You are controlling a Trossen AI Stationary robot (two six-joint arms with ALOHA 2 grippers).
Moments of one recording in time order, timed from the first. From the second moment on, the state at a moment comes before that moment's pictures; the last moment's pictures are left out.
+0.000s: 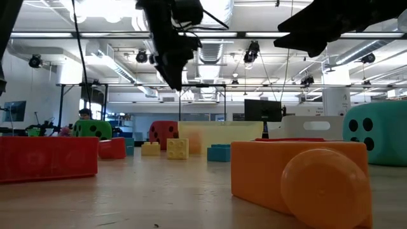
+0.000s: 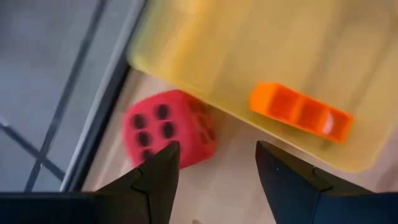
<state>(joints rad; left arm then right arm) 0.29 1.76 1.53 -0.97 -0.38 -0.10 0.26 0.95 0.45 0.24 0.44 0.16</state>
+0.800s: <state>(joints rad) 0.36 1.88 1.53 -0.99 -0.52 -0.01 0.26 0.95 0.45 0.24 0.44 0.16</state>
